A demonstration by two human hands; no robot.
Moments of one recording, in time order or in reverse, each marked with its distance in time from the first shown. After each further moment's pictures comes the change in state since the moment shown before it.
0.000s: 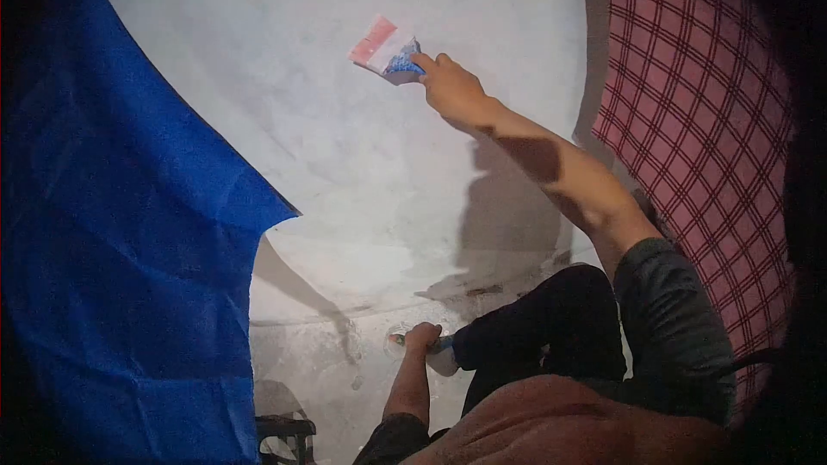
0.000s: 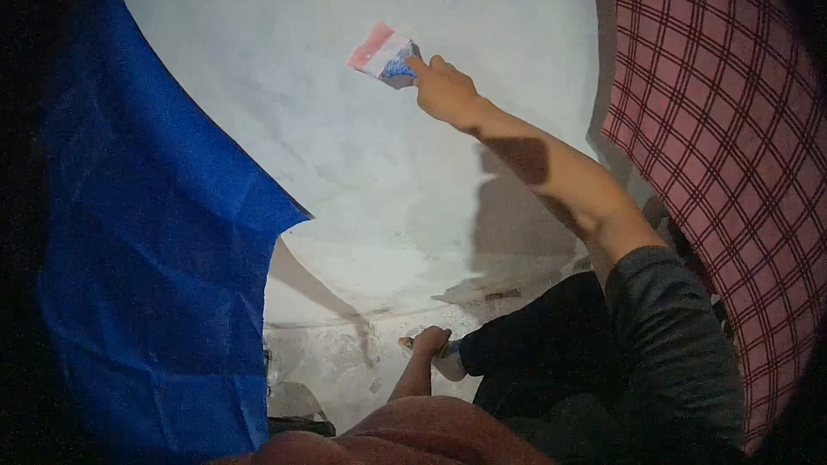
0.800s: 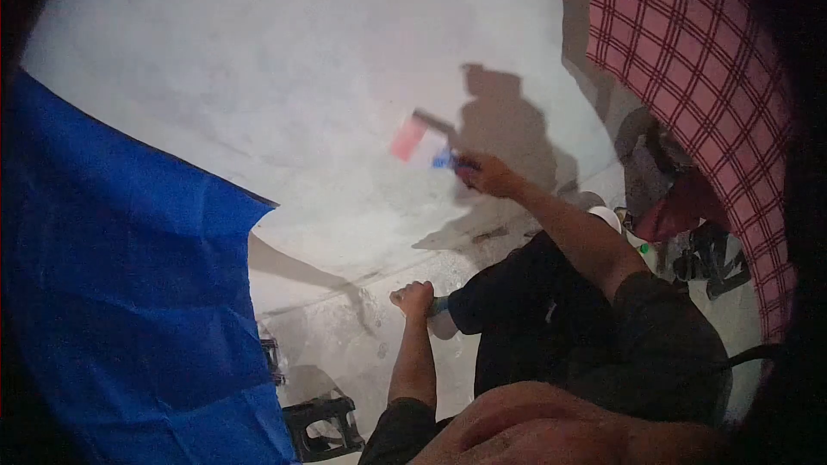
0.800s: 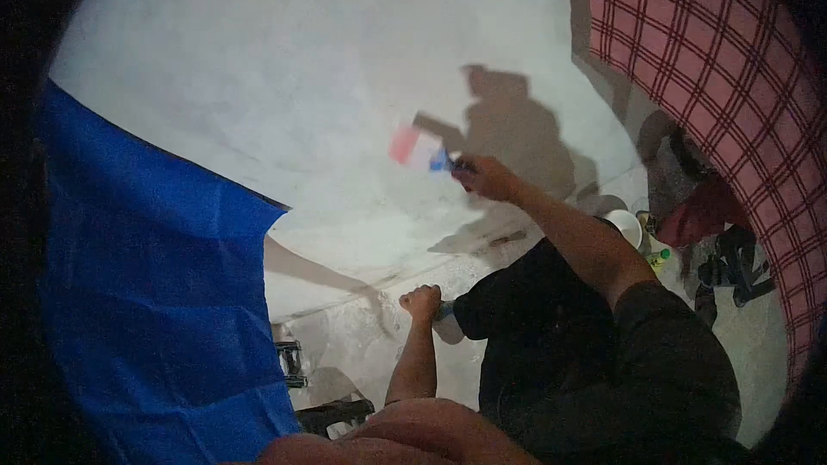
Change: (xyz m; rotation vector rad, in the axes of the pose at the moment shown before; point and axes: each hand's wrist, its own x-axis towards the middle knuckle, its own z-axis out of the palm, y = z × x) left_hand 0.023 -0.028 -0.019 0.253 0.192 -0.140; right_hand -0.215 0.118 0.163 0.711 -0.421 0.411
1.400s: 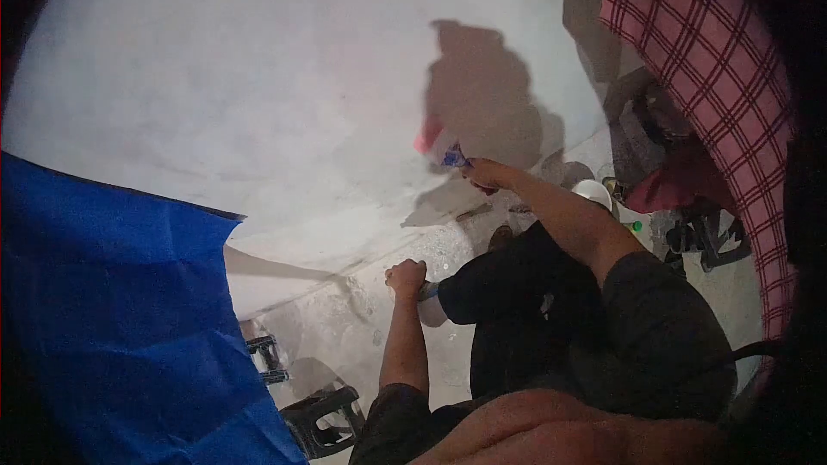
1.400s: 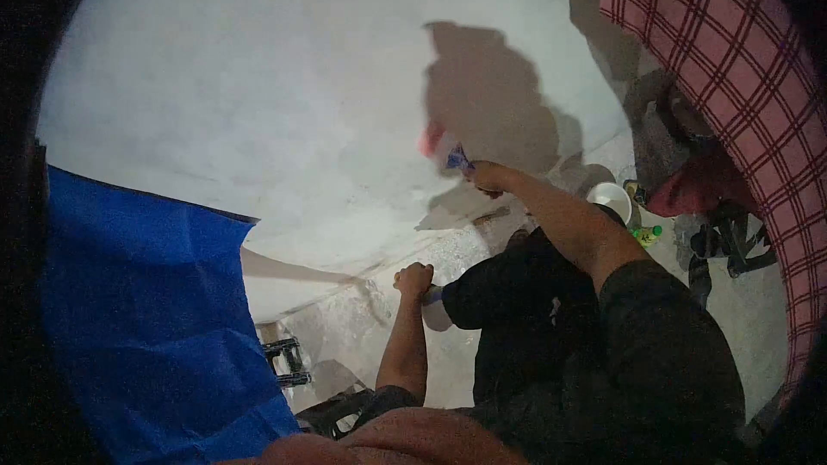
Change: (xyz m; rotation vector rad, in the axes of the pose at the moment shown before) left_hand 0.047 0.028 -0.017 -0.065 -0.113 -0.018; right_hand 0.021 0.127 0.013 0.194 -0.226 0.623
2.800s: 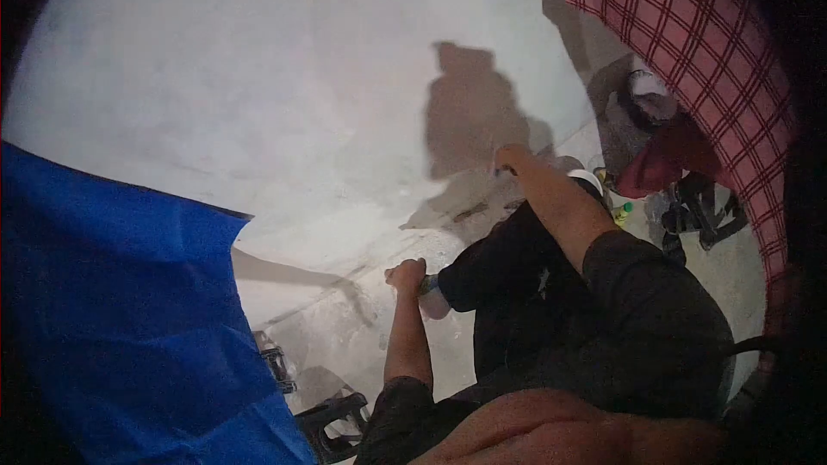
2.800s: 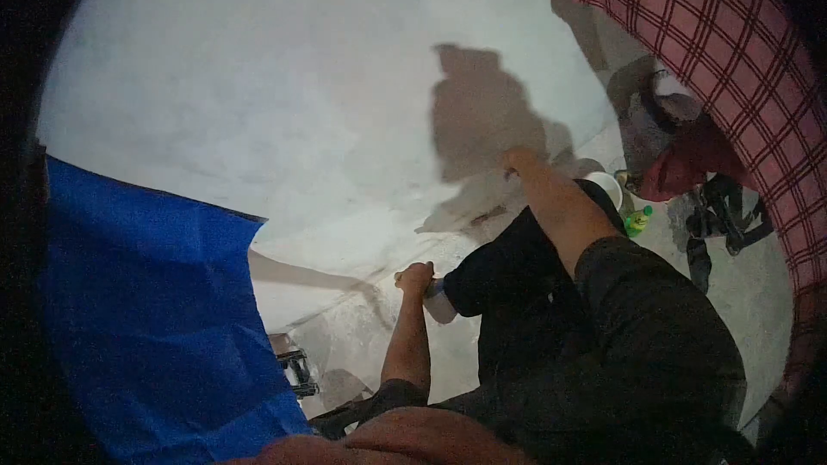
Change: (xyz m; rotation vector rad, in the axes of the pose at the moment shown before) left_hand -0.035 -0.007 0.002 -0.014 0.090 -0.036; right_hand 0.022 0.088 -0.054 -0.675 0.314 0.302
